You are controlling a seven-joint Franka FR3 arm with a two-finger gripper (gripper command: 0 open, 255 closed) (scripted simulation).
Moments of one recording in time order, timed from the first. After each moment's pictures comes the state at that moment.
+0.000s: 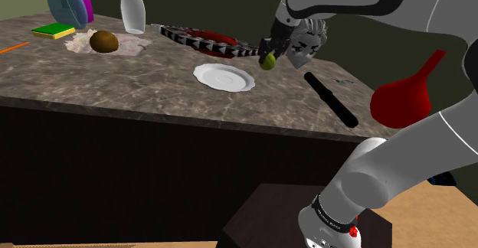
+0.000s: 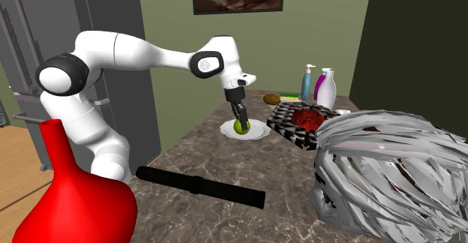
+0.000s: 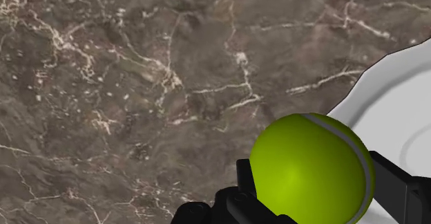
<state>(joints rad) -0.10 -0.37 -0.19 -2.12 -0.13 1.96 0.02</state>
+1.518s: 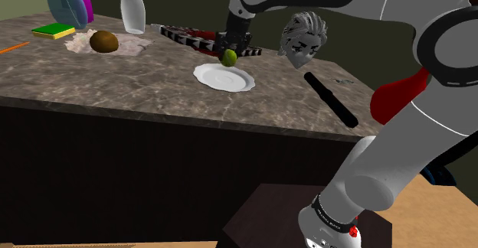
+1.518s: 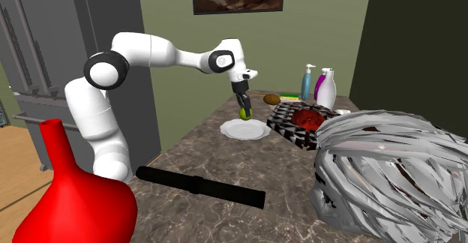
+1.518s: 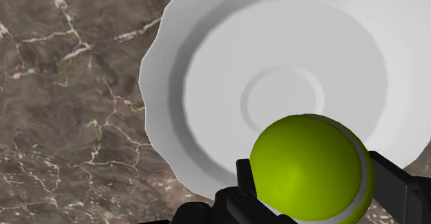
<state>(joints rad) 0.00 -0.13 -0.02 -1.88 -0.12 1.95 0.28</state>
